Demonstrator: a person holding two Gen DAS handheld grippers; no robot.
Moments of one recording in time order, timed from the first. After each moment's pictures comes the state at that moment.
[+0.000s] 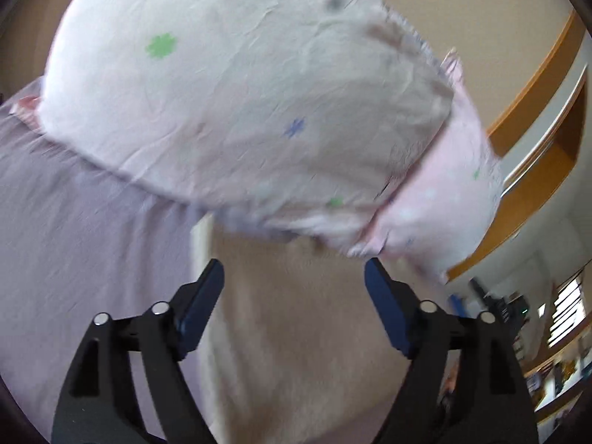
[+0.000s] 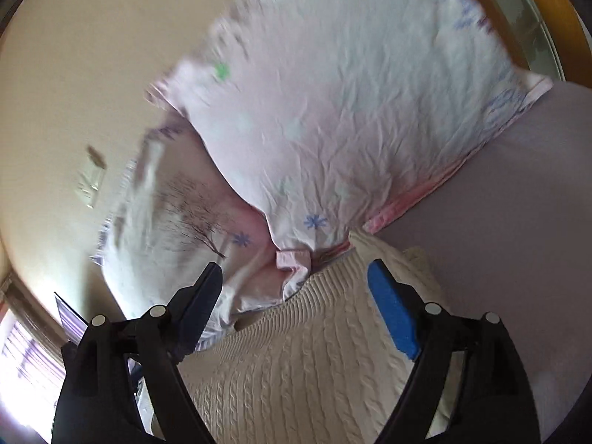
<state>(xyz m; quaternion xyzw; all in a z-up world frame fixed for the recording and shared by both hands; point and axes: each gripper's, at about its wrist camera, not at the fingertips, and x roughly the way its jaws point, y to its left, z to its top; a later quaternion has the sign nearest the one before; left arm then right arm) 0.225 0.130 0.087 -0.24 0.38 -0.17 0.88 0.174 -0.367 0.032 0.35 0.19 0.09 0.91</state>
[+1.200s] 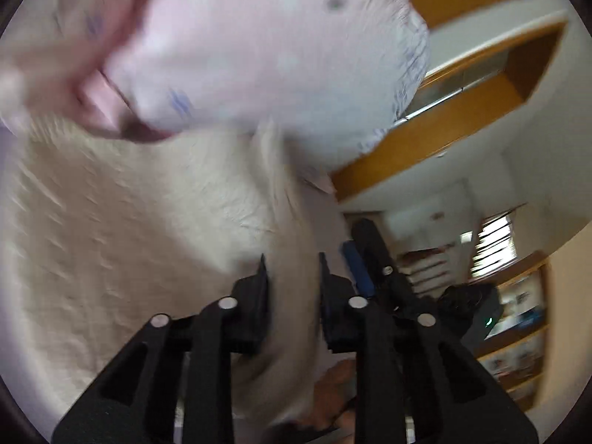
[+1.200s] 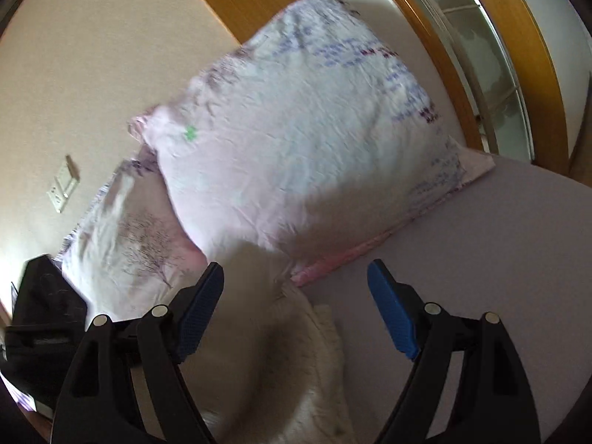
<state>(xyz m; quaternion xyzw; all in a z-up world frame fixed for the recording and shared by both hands) 0.257 -0.202 0.077 -0.29 0.49 -0.40 0.72 0.155 -0.419 0.052 0.31 0.16 0.00 0.94</state>
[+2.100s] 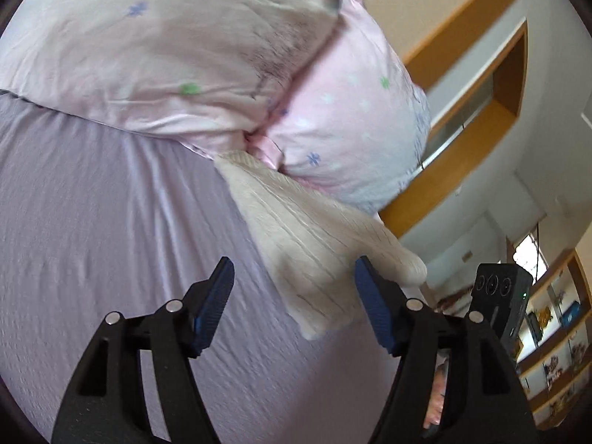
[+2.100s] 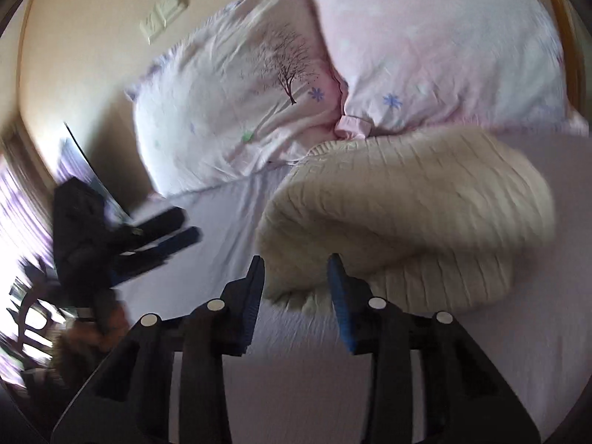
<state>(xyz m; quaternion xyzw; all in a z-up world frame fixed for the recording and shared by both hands) 0.152 0.014 0.047 -0.24 0.34 -0.31 0.85 0.103 -0.251 0.038 0.09 0.33 0.17 0.92</state>
